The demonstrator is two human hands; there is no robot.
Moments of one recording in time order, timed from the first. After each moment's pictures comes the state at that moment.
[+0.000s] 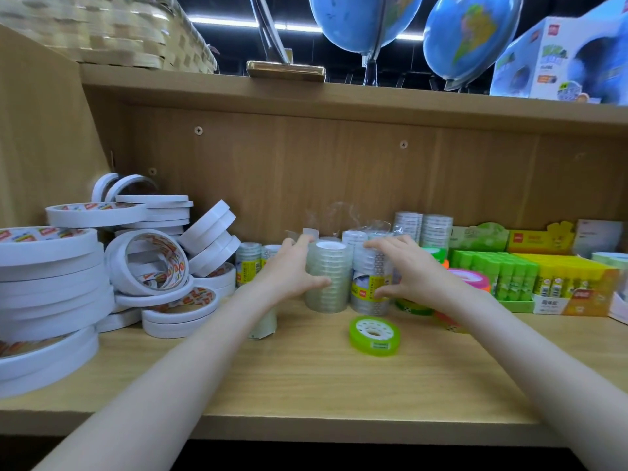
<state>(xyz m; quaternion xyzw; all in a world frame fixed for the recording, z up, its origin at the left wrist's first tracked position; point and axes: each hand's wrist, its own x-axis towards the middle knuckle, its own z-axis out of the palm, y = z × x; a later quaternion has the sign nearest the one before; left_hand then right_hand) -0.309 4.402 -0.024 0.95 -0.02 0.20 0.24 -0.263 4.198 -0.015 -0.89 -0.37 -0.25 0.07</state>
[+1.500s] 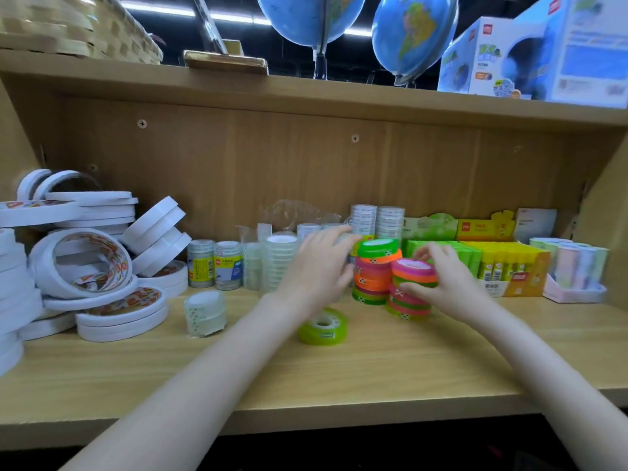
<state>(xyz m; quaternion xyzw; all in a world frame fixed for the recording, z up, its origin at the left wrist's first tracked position) -0.301 4.306 -0.033 0.90 -0.22 0.38 0.10 -0.277 4.097 -0.039 -0.91 -0.20 -0.24 0.26</state>
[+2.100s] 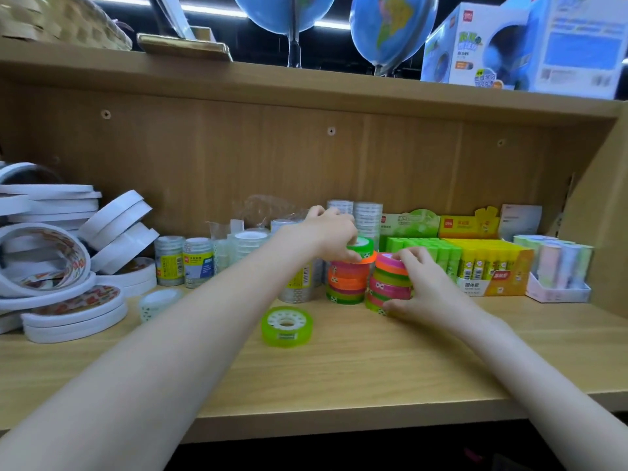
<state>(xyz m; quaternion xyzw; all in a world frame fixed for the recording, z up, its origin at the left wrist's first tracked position) -0.252 4.258 0.026 0.97 -0.17 0.14 -0.12 -0.267 4.079 -0.046 -0.93 -0.23 -0.22 0.18</state>
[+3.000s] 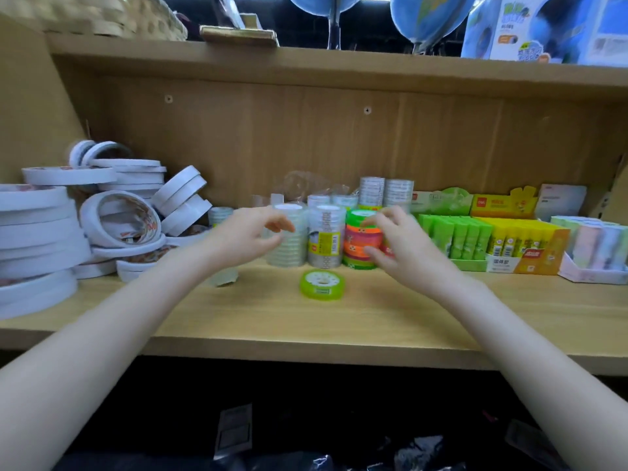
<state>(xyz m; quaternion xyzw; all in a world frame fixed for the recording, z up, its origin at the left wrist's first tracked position) -0.358 4.383 -0.022 0.93 -0.15 0.28 0.16 -0.297 4.137 -0.037 -0.87 -0.35 -0.30 0.16</state>
